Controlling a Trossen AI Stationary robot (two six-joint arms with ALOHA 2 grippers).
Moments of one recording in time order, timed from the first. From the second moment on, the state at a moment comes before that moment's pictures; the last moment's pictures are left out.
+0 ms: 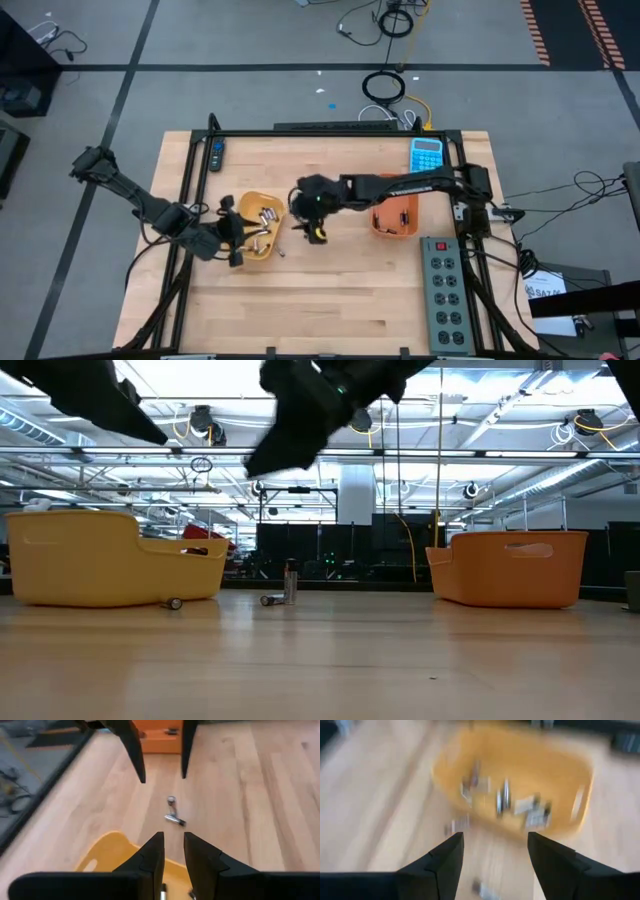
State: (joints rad) left arm -0.57 0.91 0.62 -0.46 -0.69 -0.33; right arm -0.02 1.95 1.53 -0.28 -0.14 -0.16
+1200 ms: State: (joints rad) left arm -0.54 0.92 0.62 -0.43 -0.68 -0.33; right arm 0.04 1.98 1.03 0.33 0.11 0.11
